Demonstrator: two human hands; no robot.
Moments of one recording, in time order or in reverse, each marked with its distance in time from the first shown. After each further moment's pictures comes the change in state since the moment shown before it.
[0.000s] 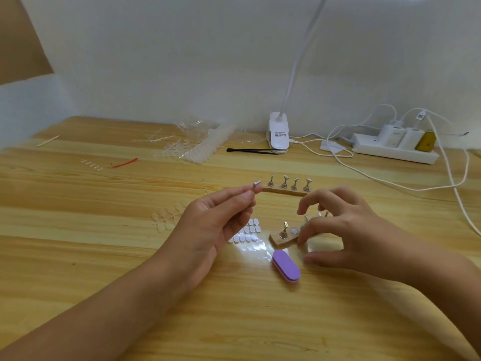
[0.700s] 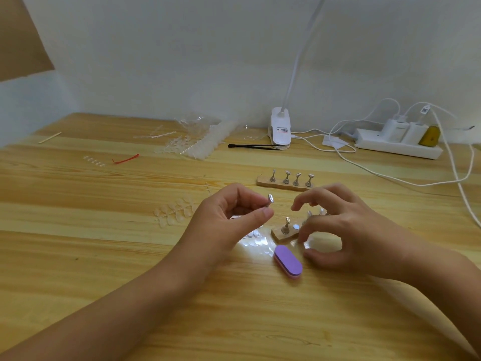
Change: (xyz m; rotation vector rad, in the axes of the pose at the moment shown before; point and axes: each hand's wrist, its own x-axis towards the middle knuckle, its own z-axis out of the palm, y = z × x) left_hand -0.010 -0.004 0.007 0.466 -0.043 0.195; right_hand 0.002 -0.002 0.008 -0.021 0.085 -0.107
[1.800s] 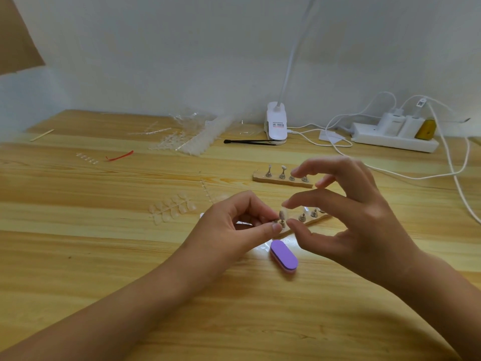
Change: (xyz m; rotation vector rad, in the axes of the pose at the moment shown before) left_hand -0.004 -0.004 0.007 0.141 -0.130 0.002; right_hand 0.010 -0.035 -0.004 -0.003 0.561 -0.054
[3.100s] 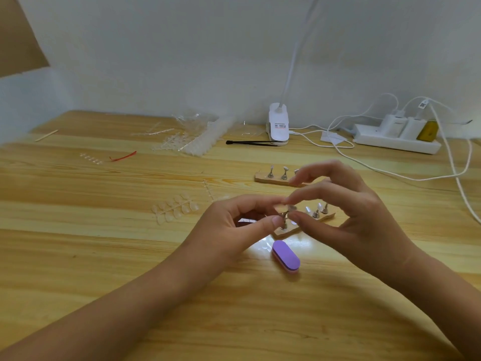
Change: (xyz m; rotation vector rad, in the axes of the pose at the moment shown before) left_hand -0.001 0.001 -0.004 -0.005 -0.019 0.059; right_hand 0.001 0.004 0.002 0.273 -0.065 0.185
